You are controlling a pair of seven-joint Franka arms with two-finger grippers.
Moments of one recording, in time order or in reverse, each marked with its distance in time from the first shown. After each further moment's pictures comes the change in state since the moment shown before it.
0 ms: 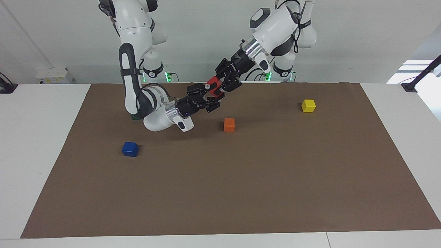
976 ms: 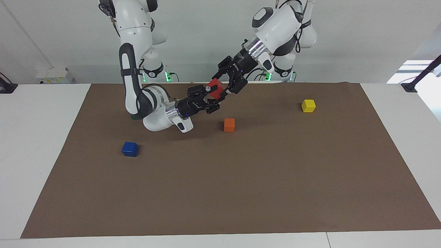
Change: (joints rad) left arm 0.027 -0.001 0.019 0.023 -0.001 -0.011 -0.004; right arm 0.001 0.001 0.000 0.002 0.003 0.032 0.000
